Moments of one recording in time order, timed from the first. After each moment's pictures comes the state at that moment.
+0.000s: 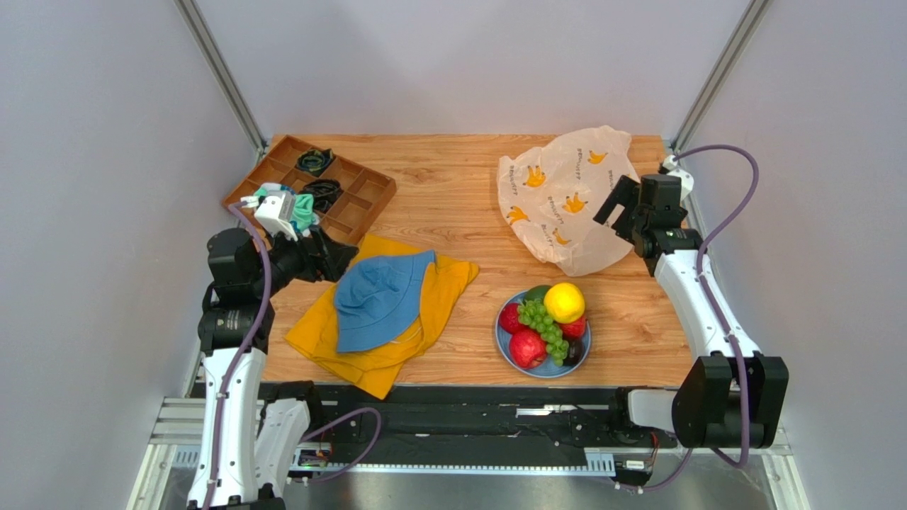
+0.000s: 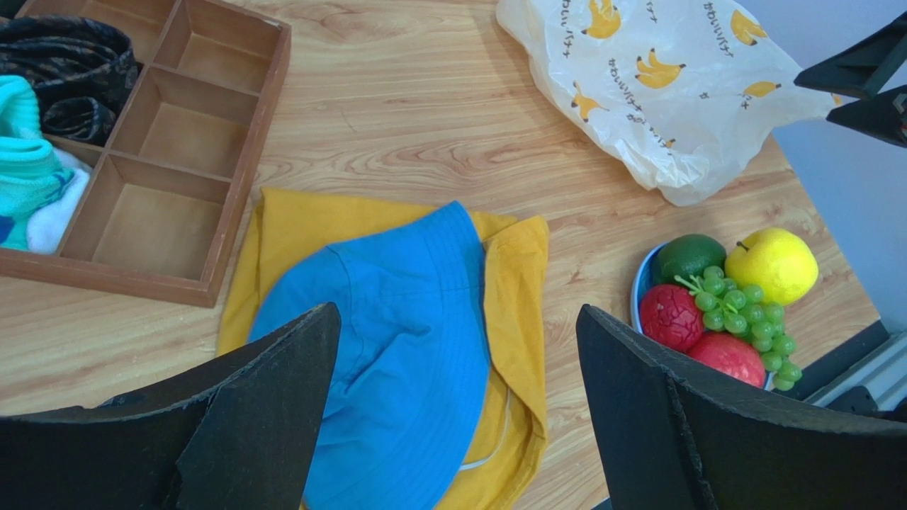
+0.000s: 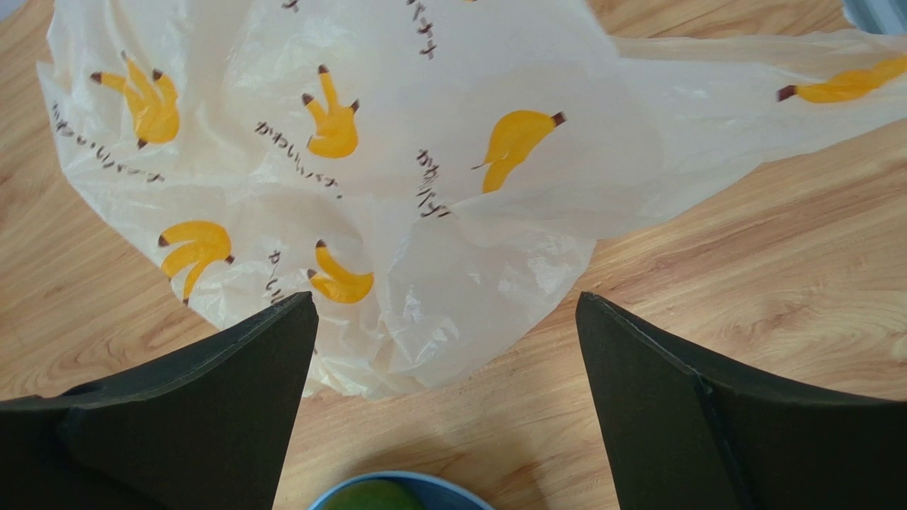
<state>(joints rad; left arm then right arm) 0.11 0.70 0.83 -0.46 0.62 -0.19 0.01 1.26 1.02 -0.41 0.17 0.48</state>
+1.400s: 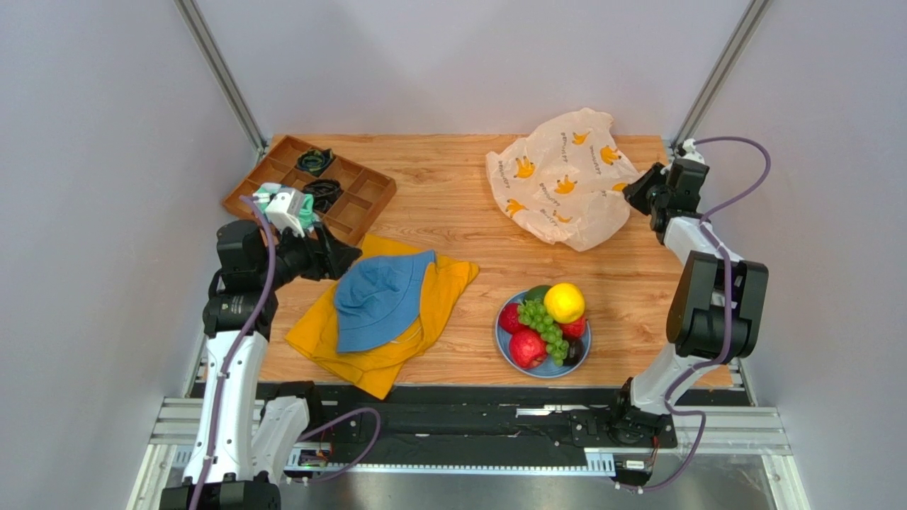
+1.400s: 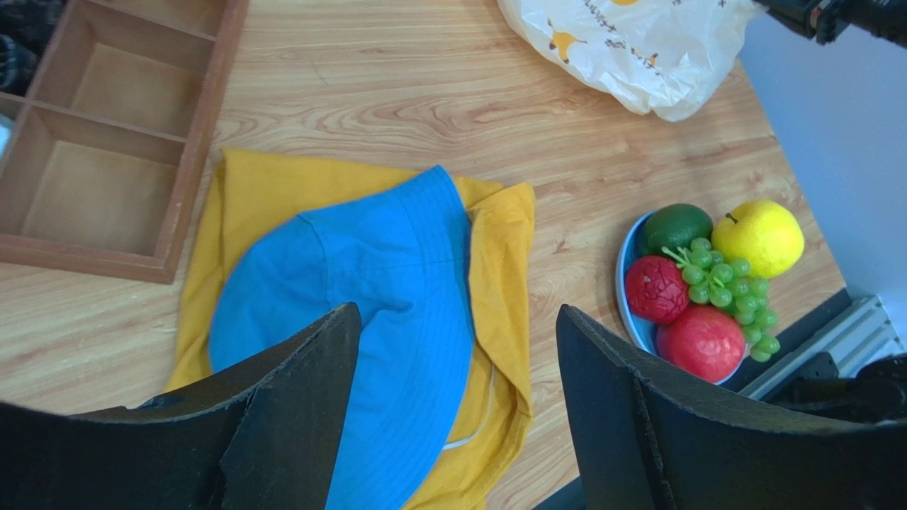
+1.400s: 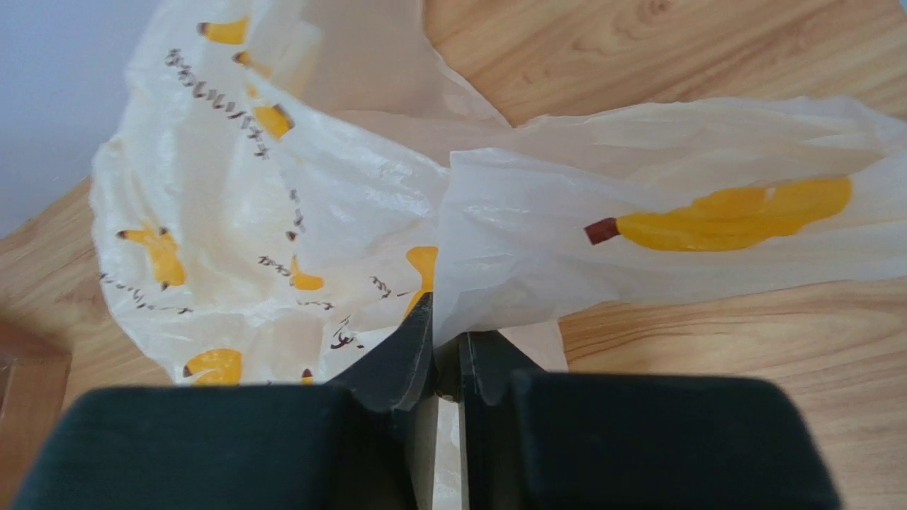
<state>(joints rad) 0.10 0.78 0.83 -0.48 0.65 -0.19 -0.23 1.72 1.12 0.12 -0.21 0.47</state>
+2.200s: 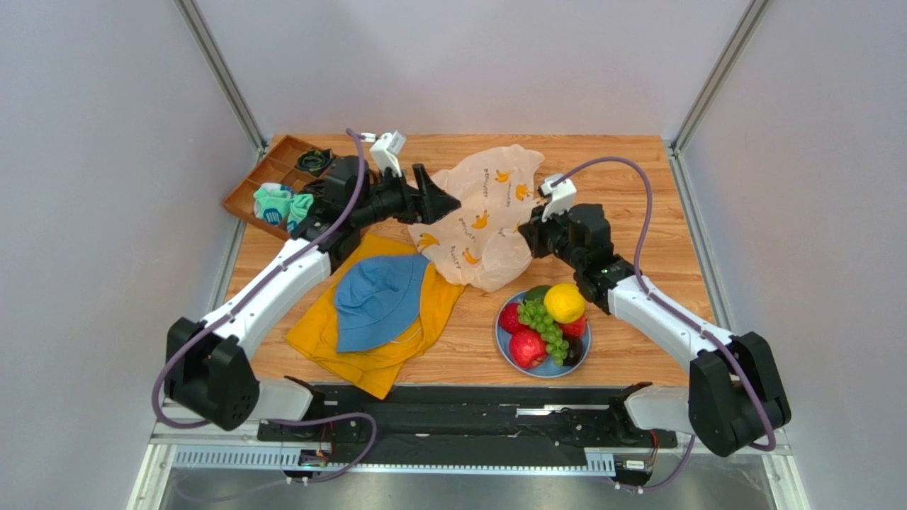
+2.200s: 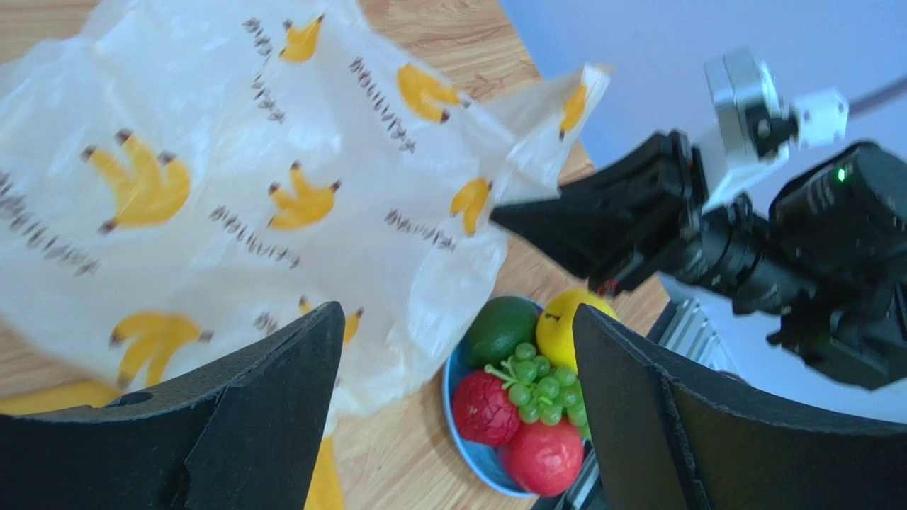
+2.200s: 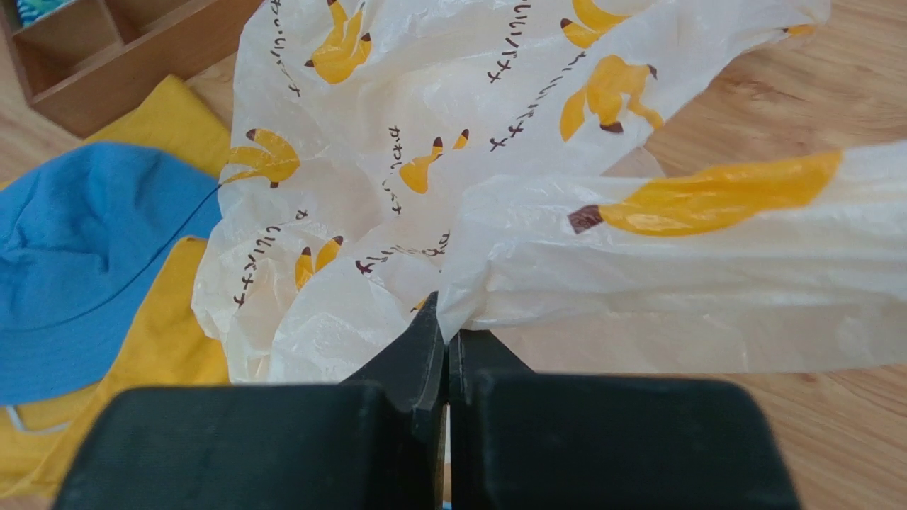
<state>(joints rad) -0.43 1.31 1.10 -0.04 0.45 -0.52 0.39 1.28 0.77 0.21 -0.15 0.09</state>
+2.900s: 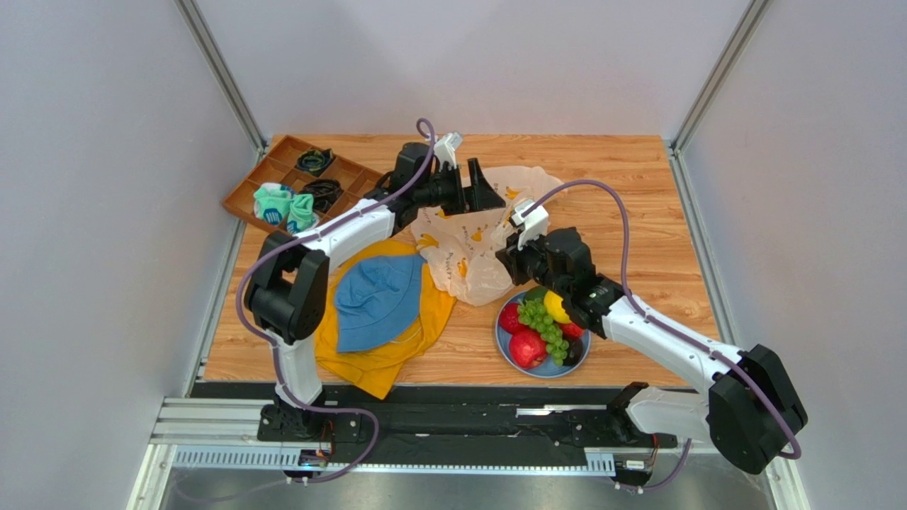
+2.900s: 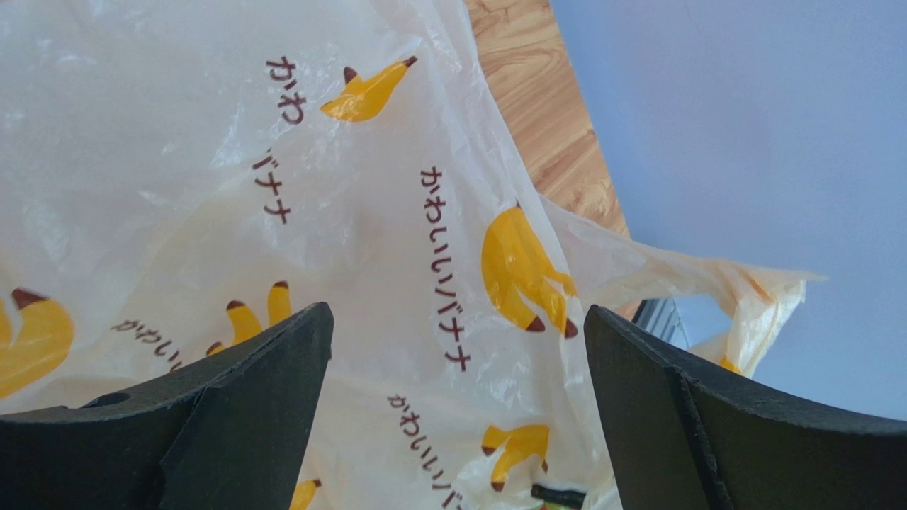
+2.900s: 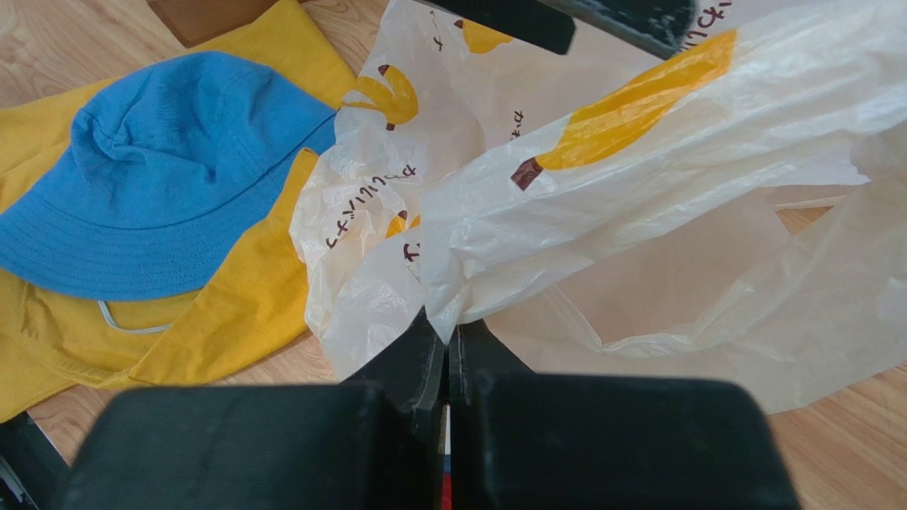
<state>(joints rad) -0.52 1.85 1.38 0.07 0.53 -0.66 0.64 1.18 0.68 0.18 -0.06 0.06</state>
